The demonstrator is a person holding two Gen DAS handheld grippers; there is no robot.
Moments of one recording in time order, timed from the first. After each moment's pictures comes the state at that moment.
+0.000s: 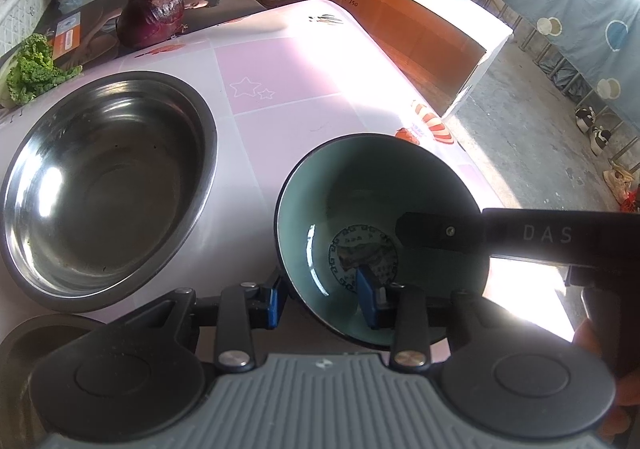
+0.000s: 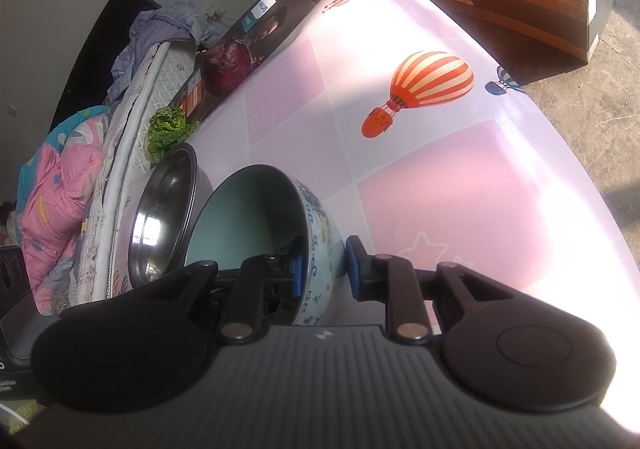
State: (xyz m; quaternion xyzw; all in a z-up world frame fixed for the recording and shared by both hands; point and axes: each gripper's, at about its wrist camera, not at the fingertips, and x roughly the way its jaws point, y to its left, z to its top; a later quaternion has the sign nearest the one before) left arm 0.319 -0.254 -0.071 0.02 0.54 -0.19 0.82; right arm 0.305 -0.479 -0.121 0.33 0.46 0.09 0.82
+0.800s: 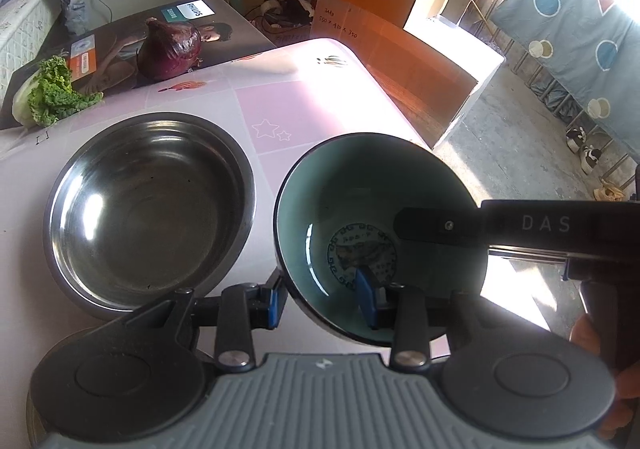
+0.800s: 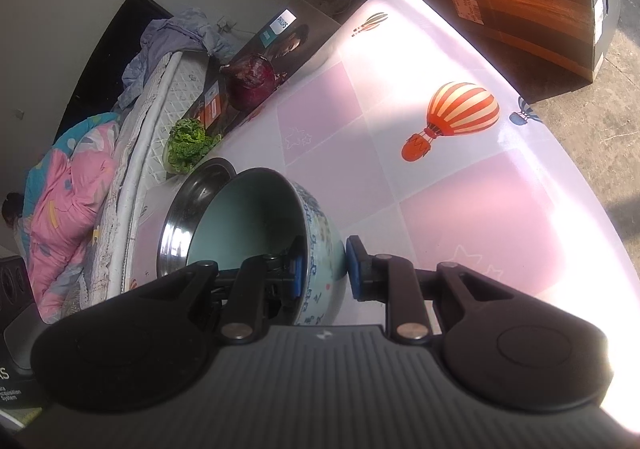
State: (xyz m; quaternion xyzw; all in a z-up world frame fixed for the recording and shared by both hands) left arm 0.315 -0.222 -0.032 0.01 0.50 -0.20 0.84; right arm 0.306 -0.462 -0.077 0.32 0.44 0.10 0.83
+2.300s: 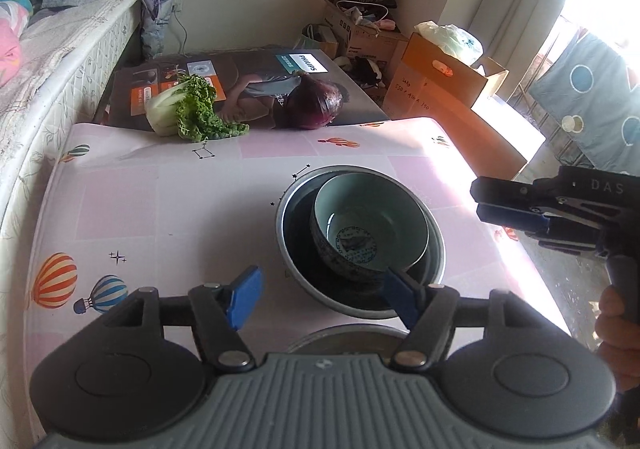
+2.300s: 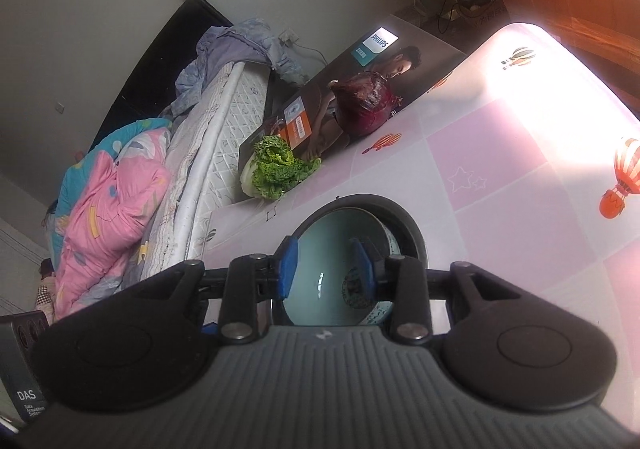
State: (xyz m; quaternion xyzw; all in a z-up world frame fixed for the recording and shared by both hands) left arm 0.294 -0.047 0.020 -0.05 0.44 -0.14 0.88; right arm 0.344 -0.355 -0.017 0.33 0.38 0.16 0.85
